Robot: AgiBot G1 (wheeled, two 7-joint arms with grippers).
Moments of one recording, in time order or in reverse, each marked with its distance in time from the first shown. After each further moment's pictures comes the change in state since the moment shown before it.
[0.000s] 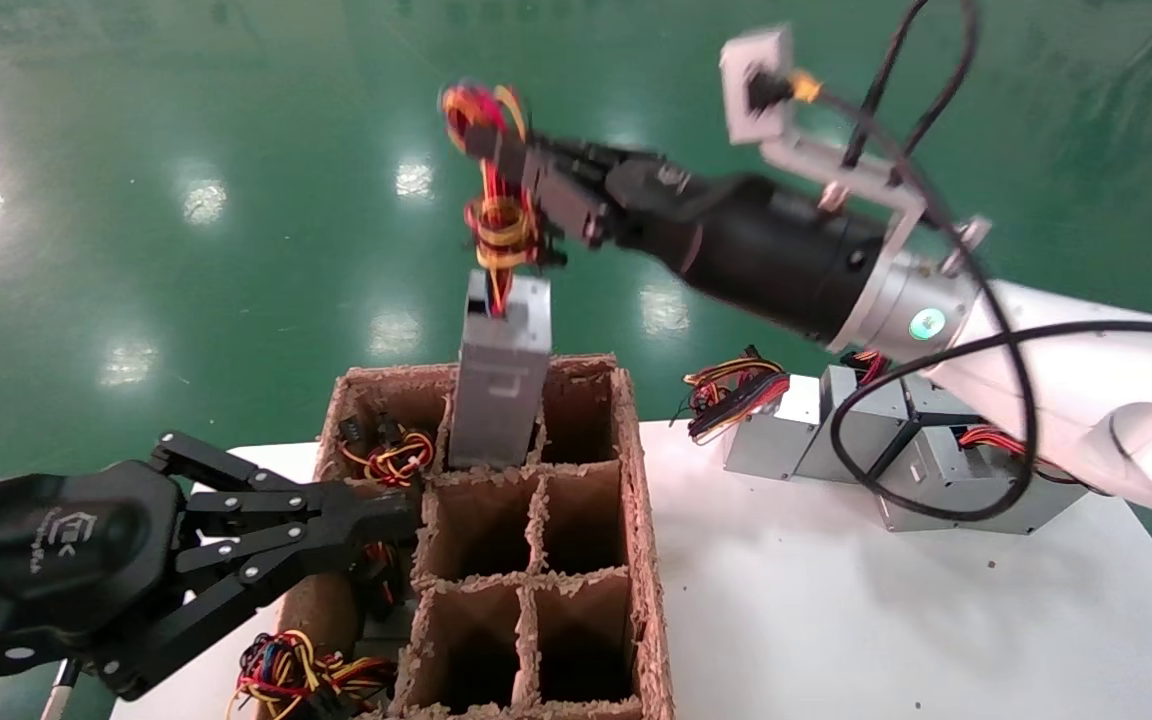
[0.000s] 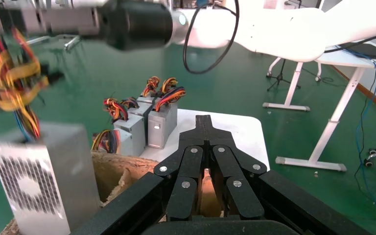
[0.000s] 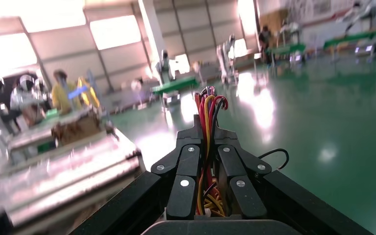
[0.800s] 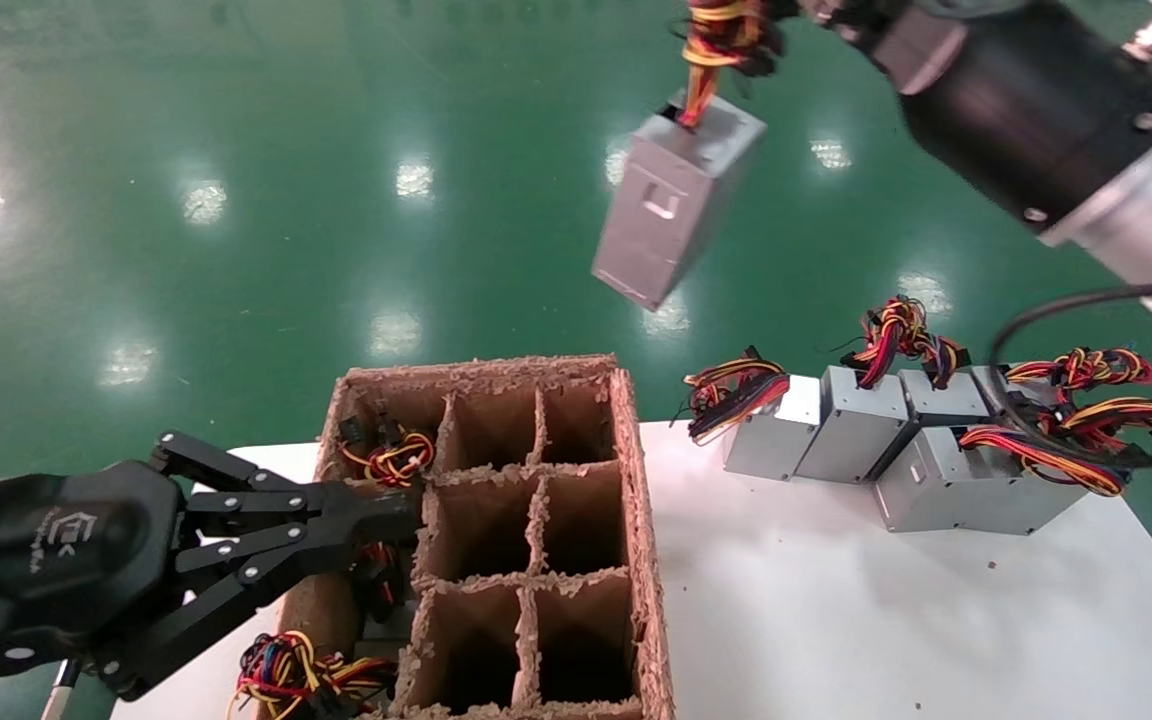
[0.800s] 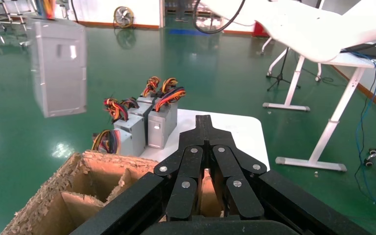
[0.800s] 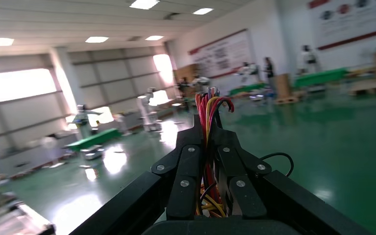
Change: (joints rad) left arm 0.000 0.000 0.000 0.000 0.000 0.000 0.000; right arm -0.200 0.242 0.130 0.509 0.041 0.465 0.227
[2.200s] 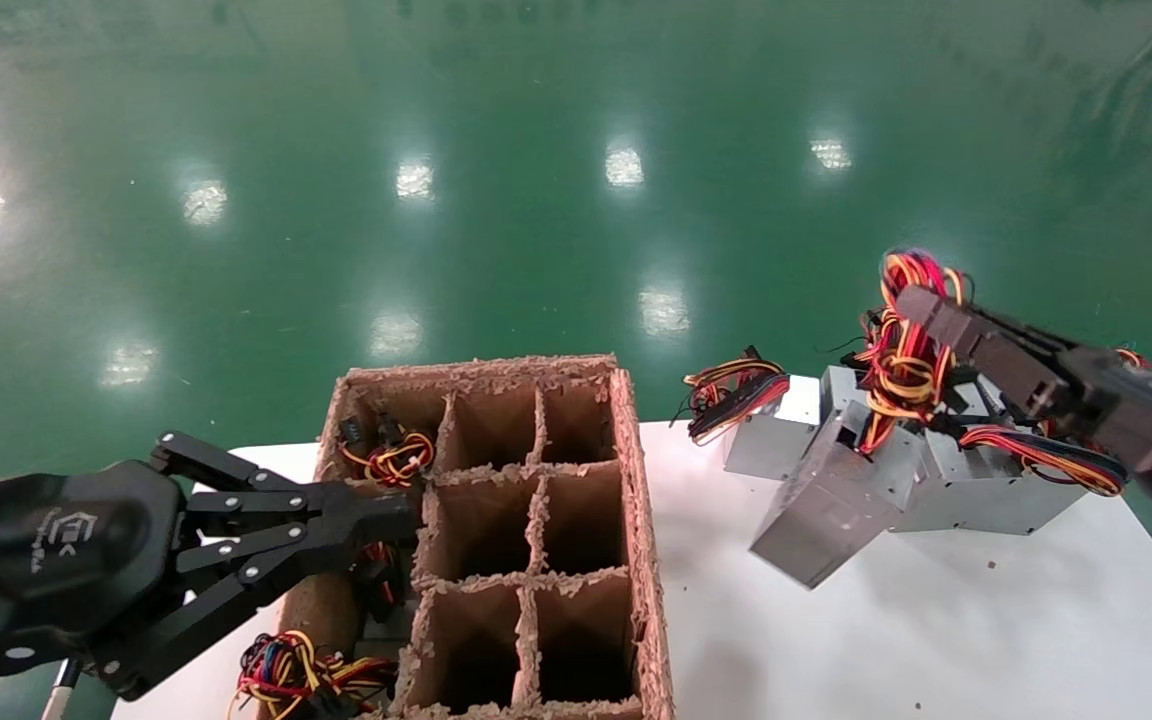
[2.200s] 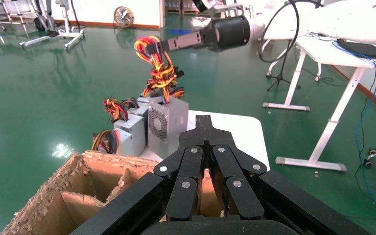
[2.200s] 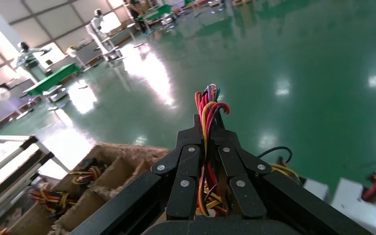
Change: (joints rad) left arm 0.000 0.000 0.000 0.000 0.000 0.000 0.000; right arm -0.623 0.403 0.211 0.141 0.188 -0.067 0.027
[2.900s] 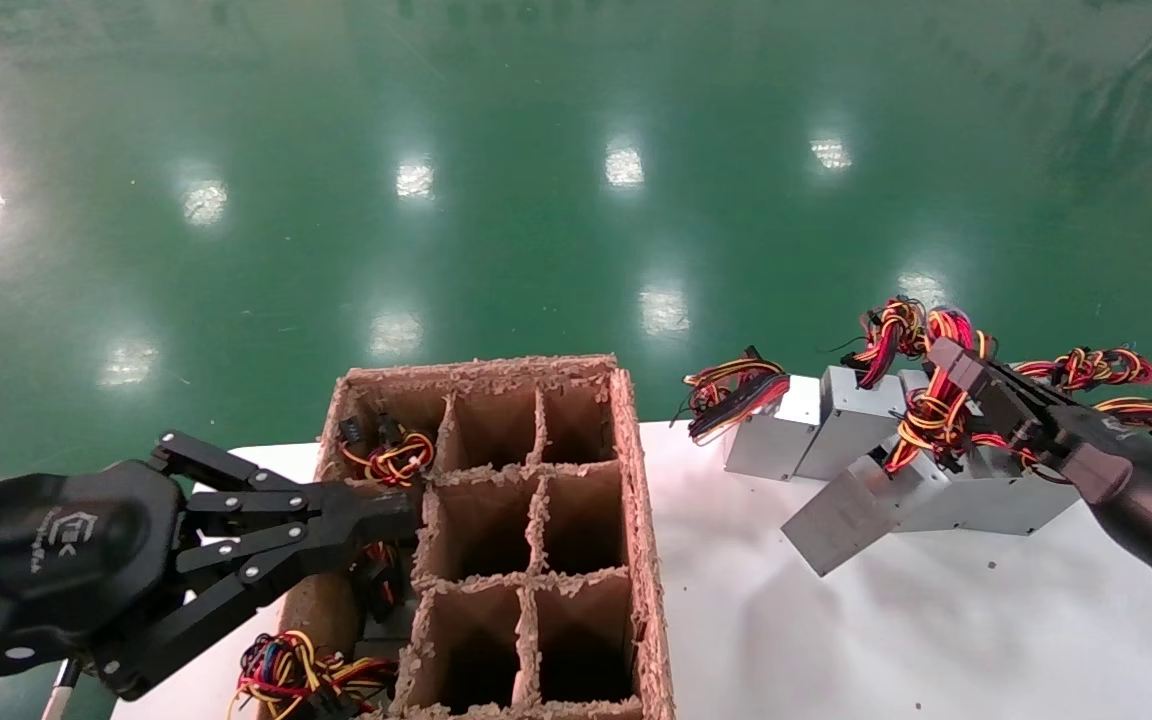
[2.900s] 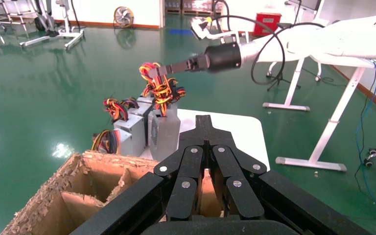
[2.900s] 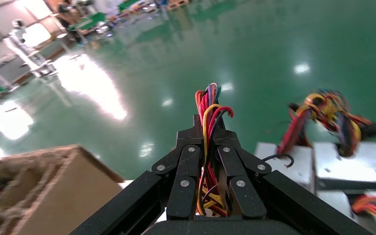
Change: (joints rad) left arm 0.000 0.000 0.000 0.000 0.000 0.000 0.000; right arm -0.100 -0.103 -0.013 -0.002 -0.062 0.276 -0.052
